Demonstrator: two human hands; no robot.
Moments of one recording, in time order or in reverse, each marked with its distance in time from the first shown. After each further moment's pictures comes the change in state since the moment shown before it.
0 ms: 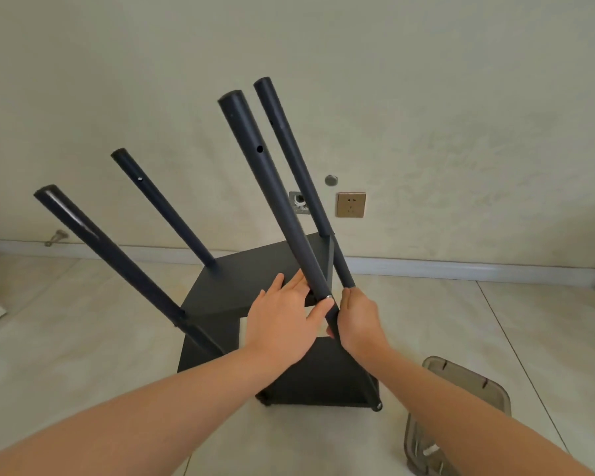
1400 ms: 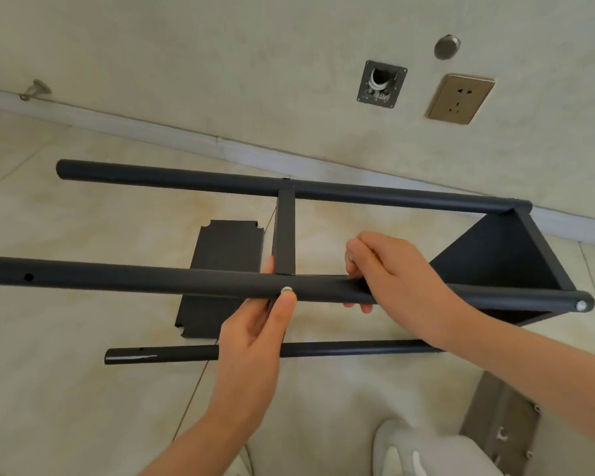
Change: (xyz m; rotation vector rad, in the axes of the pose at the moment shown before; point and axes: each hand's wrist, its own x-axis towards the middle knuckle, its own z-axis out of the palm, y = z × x) left_hand -0.045 -0.124 0.077 -1.089 0.234 -0.490; right_hand 0.042 -0.023 0.073 -0.045 -0.445 -0.261
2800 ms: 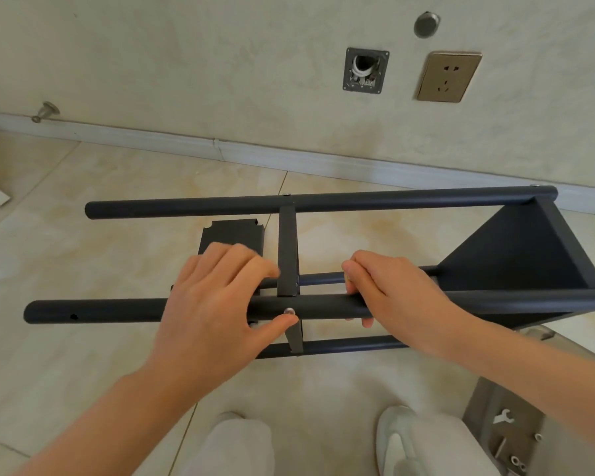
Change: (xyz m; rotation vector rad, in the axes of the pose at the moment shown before) left_hand 0.021 0.052 -0.024 1.205 -0.186 0.792; right_hand -0.022 0.027 -0.014 -0.311 -0.129 -0.016
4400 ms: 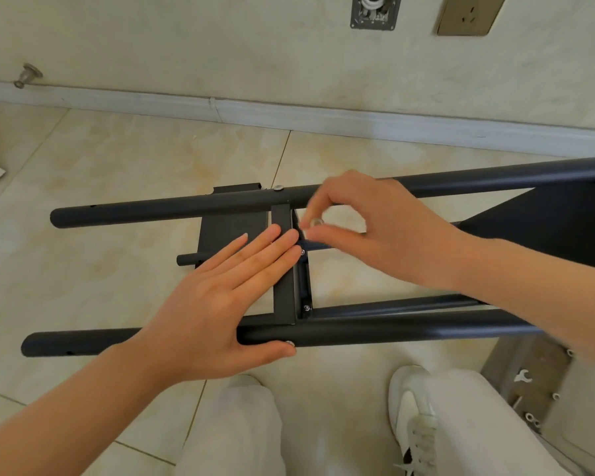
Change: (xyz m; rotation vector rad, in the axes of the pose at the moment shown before) left_hand -0.031 -0.034 0.021 -0.097 -0.324 0.287; right_hand 0.026 -0.013 -0.004 0.217 0.087 -0.436
